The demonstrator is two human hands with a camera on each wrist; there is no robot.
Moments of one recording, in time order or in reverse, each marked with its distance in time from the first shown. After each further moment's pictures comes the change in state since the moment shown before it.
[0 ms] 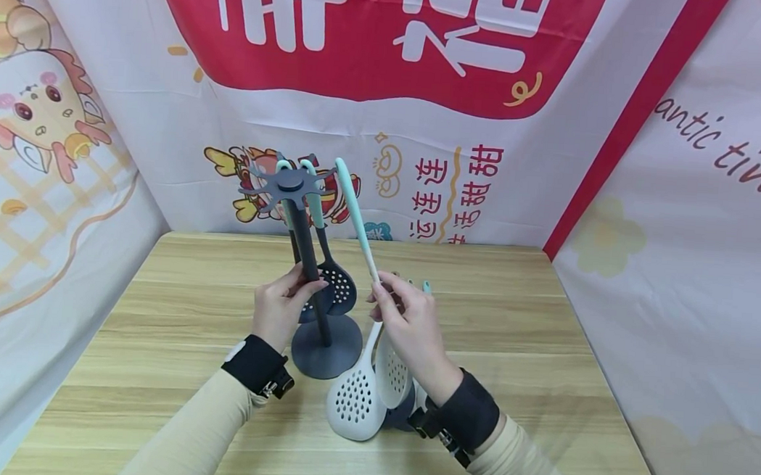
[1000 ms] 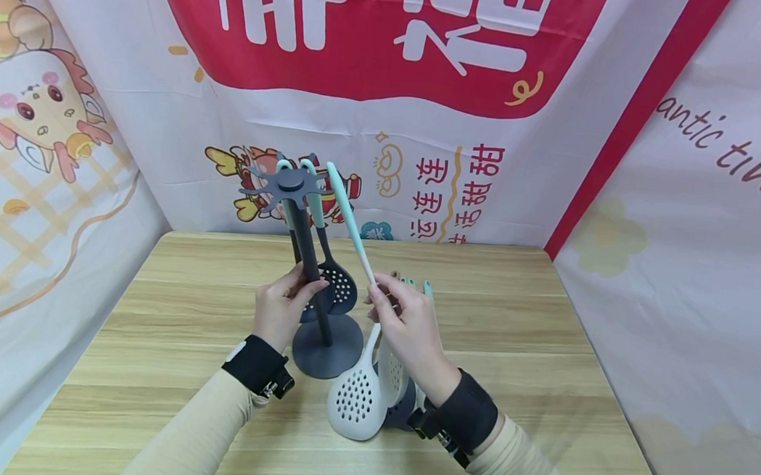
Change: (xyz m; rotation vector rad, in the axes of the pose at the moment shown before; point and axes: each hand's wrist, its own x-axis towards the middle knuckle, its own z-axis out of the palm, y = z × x) left_hand 0.000 -0.001 0.000 0.032 -0.005 0.004; right_hand -0.001 -0.001 0.003 -0.043 -0.009 -0.008
